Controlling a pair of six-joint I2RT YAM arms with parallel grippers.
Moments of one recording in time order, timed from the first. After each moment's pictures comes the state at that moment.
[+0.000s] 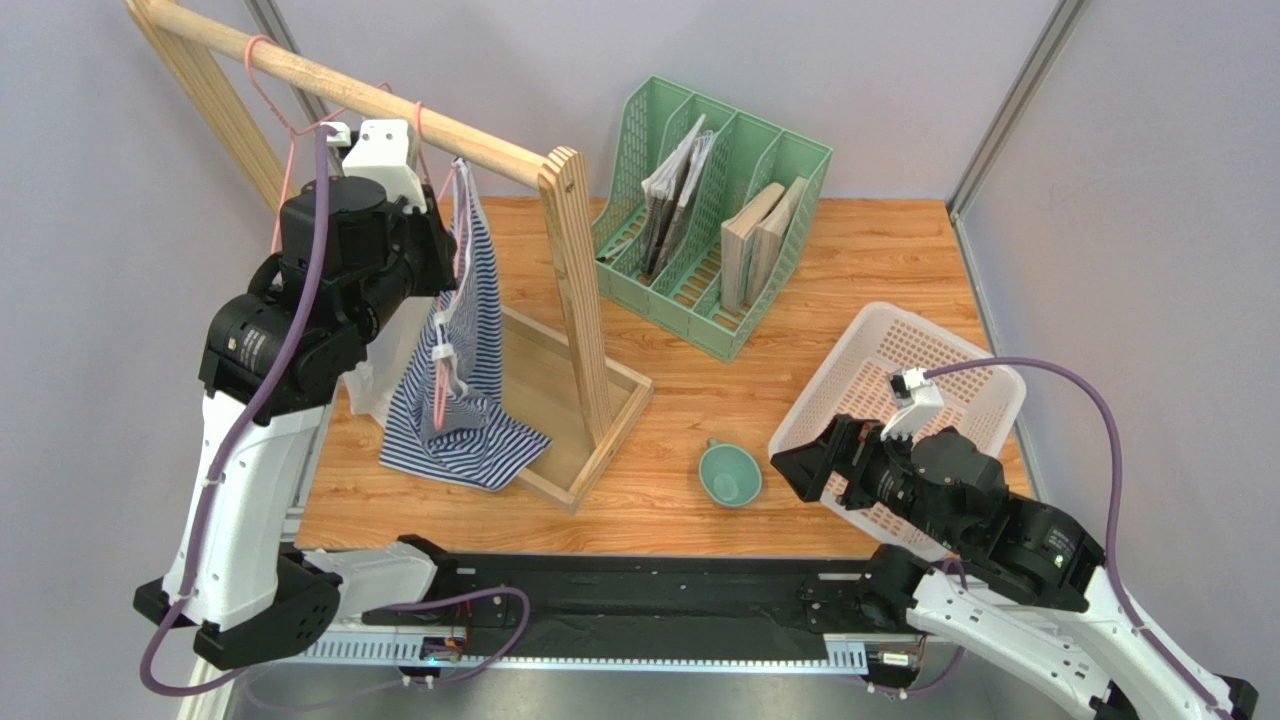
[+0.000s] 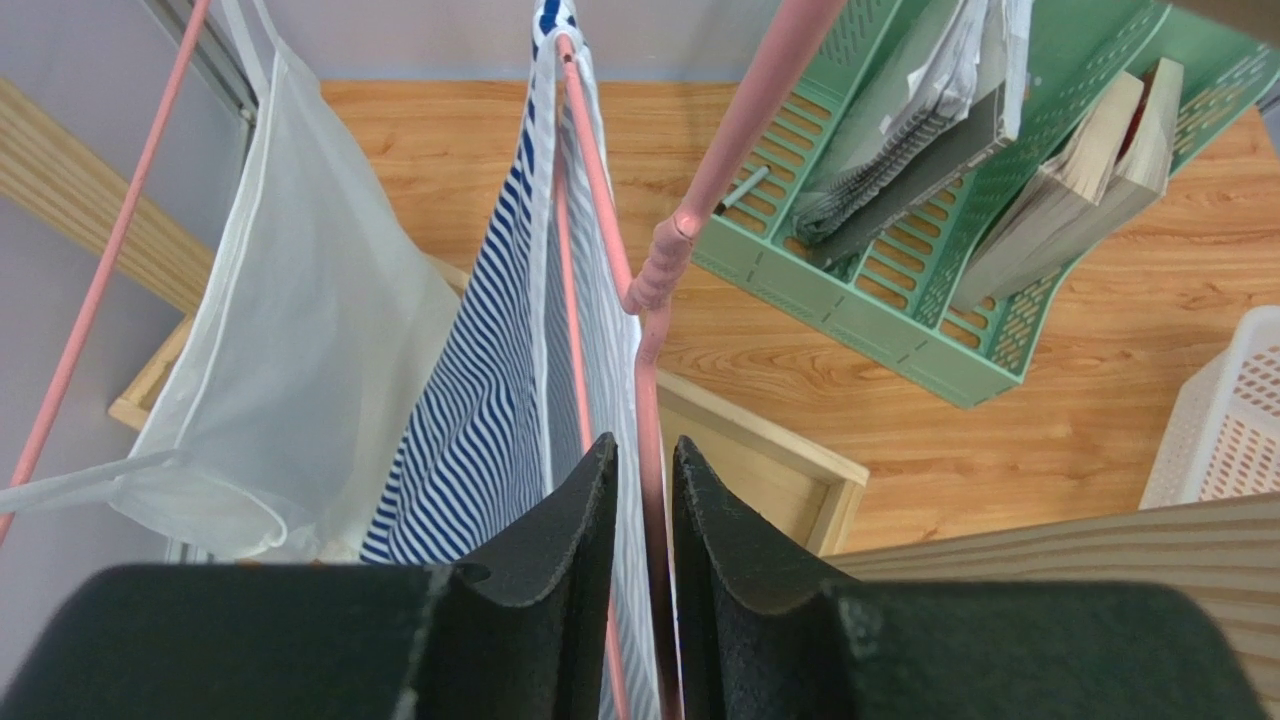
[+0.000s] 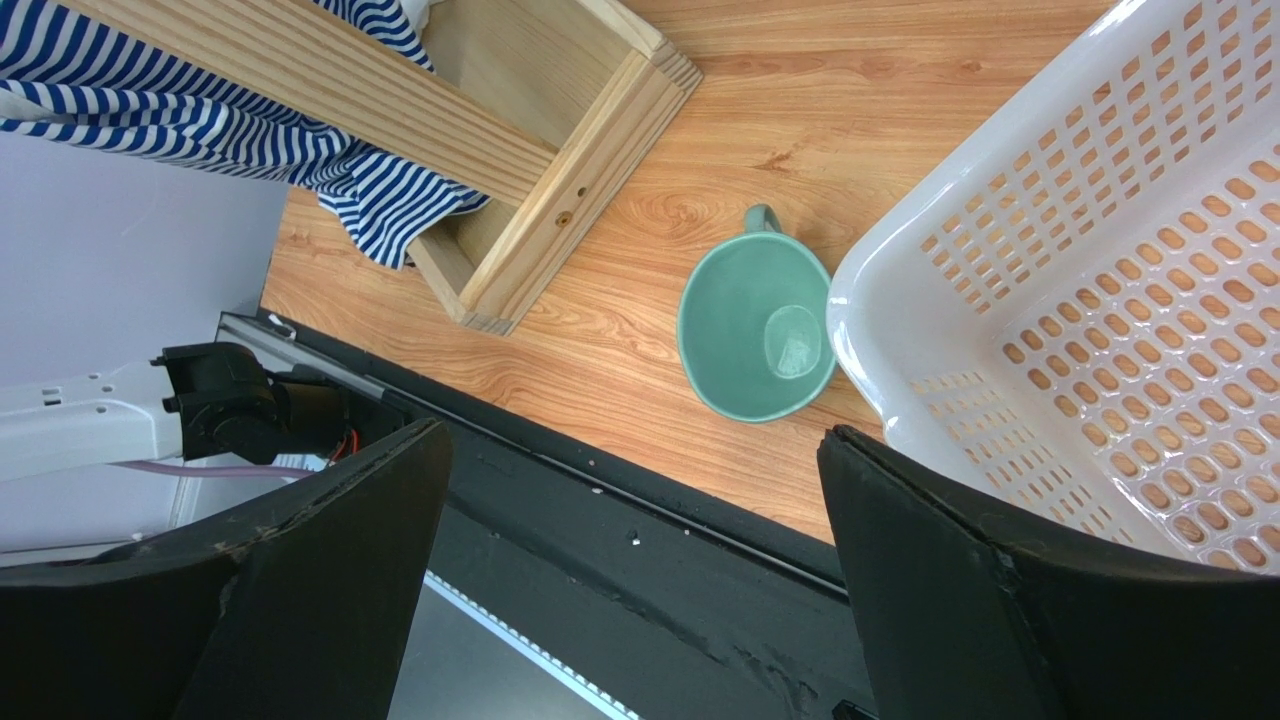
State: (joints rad) left arm -0.49 1.21 1.94 -1.10 -0.35 -0.23; right arm 0.91 0.38 0.83 -0.90 0.23 0.78
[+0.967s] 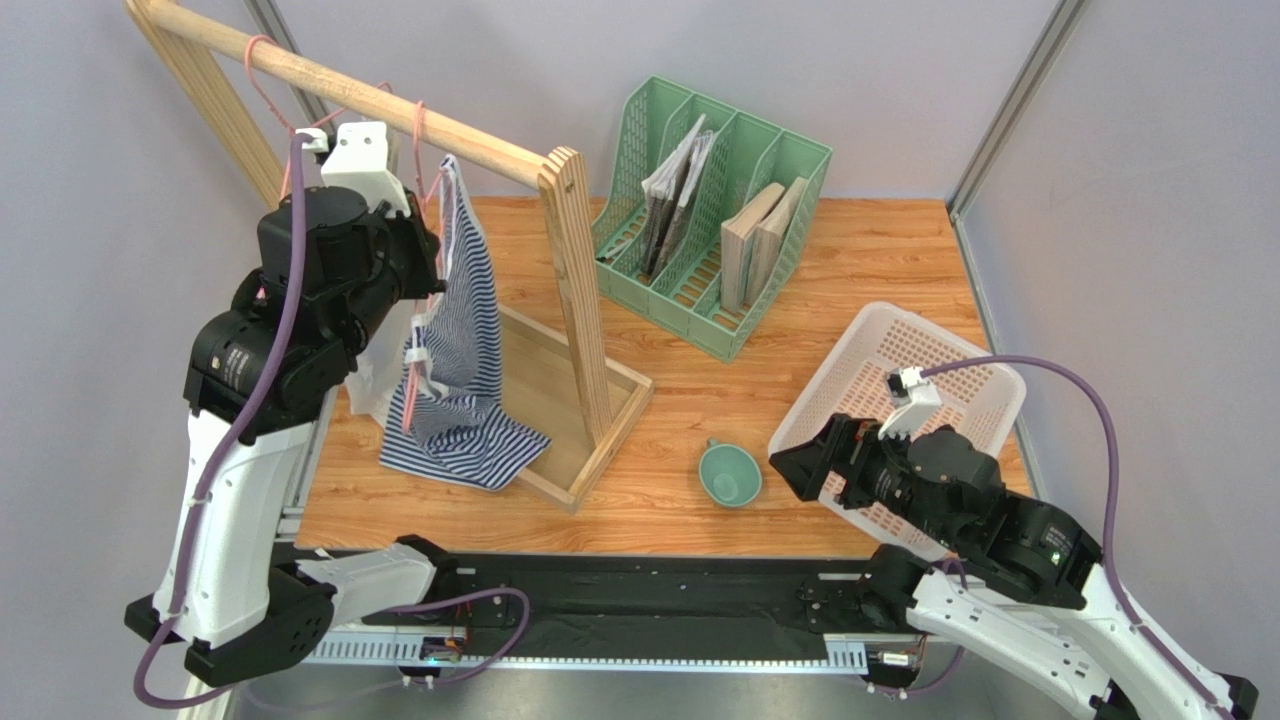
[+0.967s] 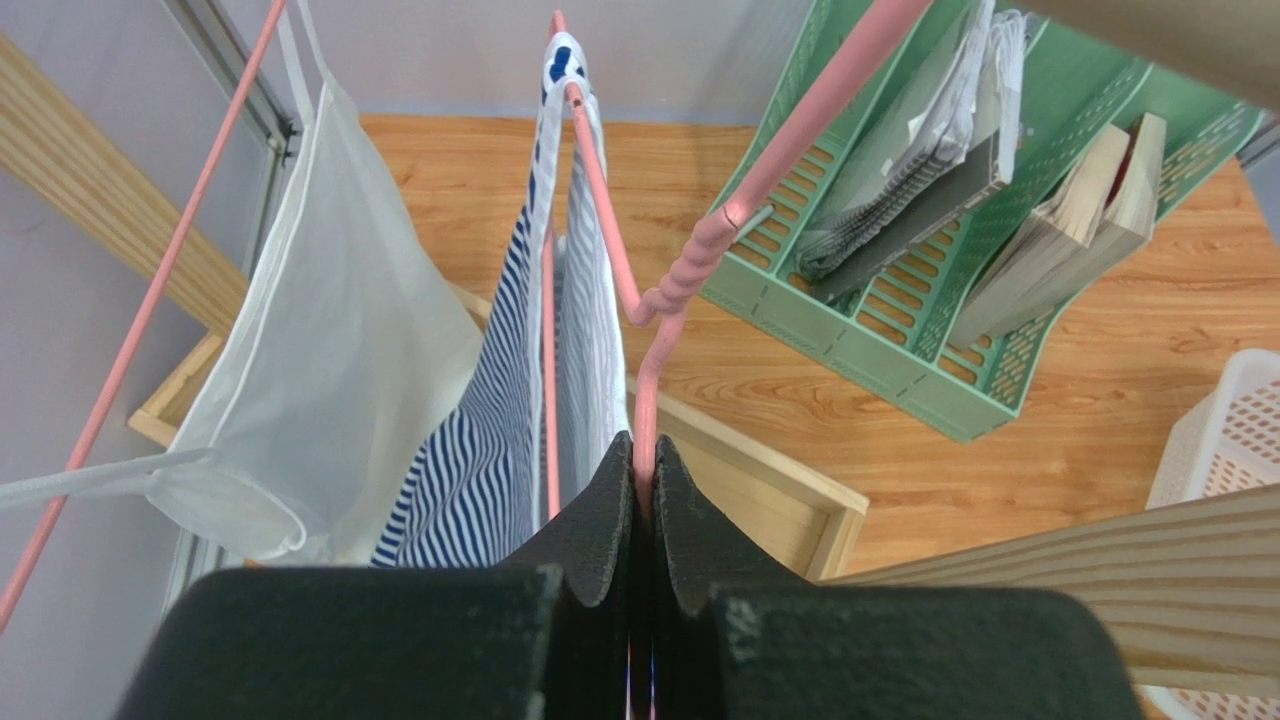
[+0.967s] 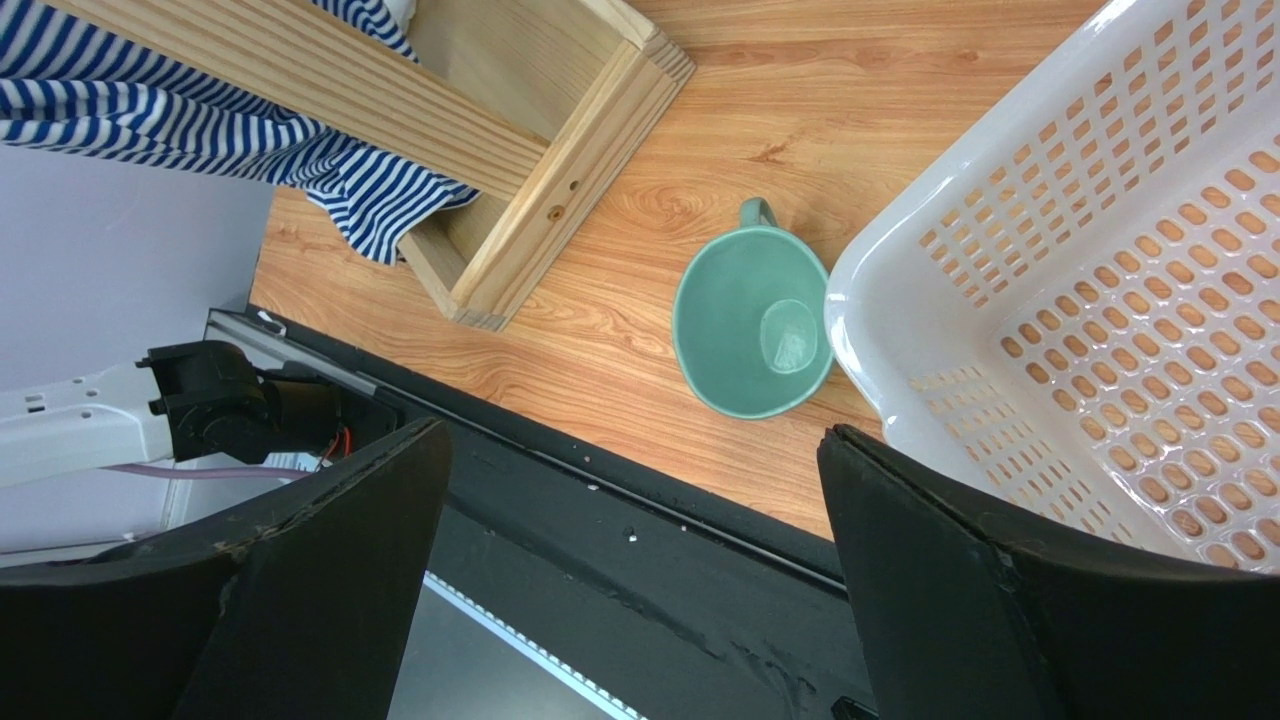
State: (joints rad) left arm -0.49 1.16 1.92 -1.07 -0.38 -0.23; right arm 0.91 0.40 0.83 -0.90 0.23 0.78
